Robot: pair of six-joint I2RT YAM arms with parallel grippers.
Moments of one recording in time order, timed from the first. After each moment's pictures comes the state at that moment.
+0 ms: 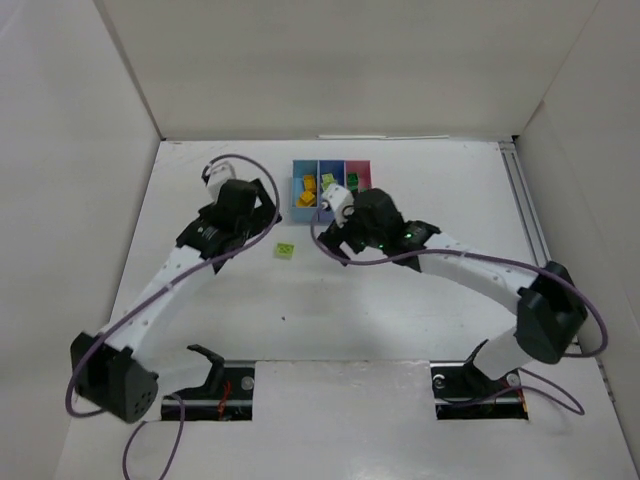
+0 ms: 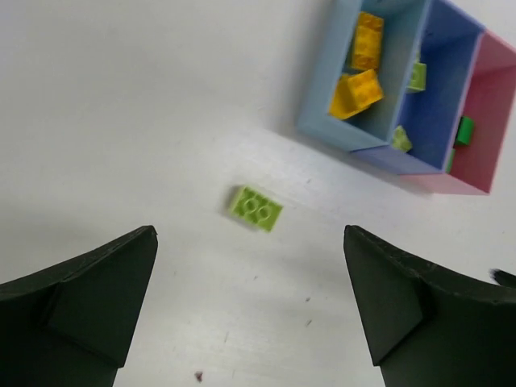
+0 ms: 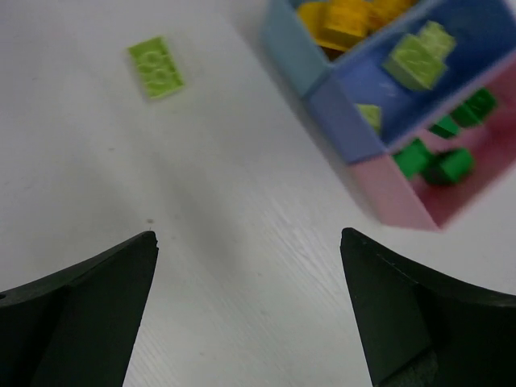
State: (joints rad) left arm -0.47 1.22 1.08 -0.57 -0.38 -0.73; right arm 0.76 1.47 1.10 -0.20 0.01 -0.23
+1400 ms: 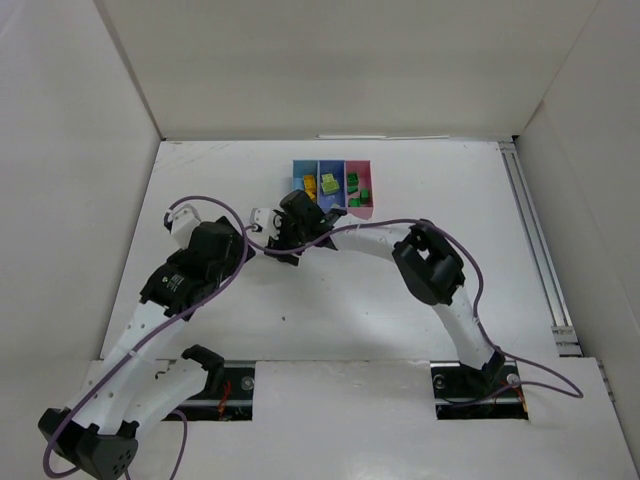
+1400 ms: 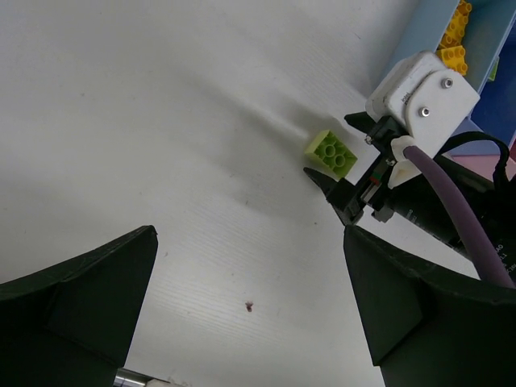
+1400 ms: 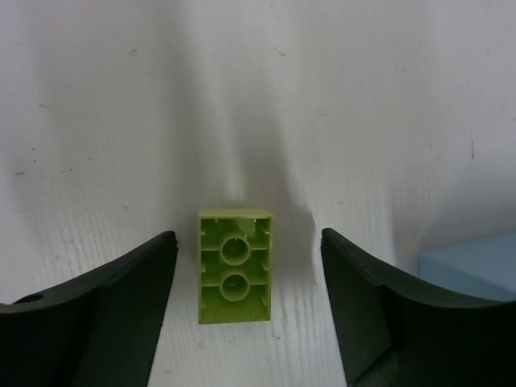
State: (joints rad) left arm -0.46 0.80 0.88 -0.89 -0.47 -0.94; right arm 0.87 2.27 1.74 -0.25 -0.26 -0.53
